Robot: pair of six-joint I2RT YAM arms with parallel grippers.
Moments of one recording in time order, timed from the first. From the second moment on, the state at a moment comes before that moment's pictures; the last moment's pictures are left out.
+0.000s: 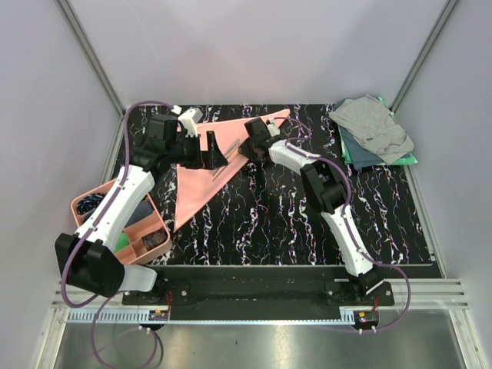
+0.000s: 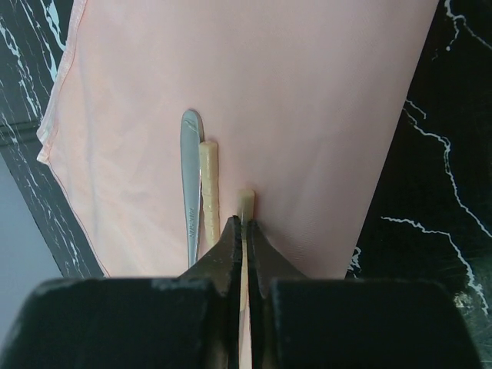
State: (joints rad) left arm -0.29 1.34 1.25 -0.57 0.44 -0.29; right arm 0.57 2.50 2.01 -0.26 0.11 1.20
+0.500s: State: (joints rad) left arm -0.29 1.34 1.25 -0.57 0.44 -0.29; right arm 0.57 2.40 1.93 -0.24 0.12 1.00
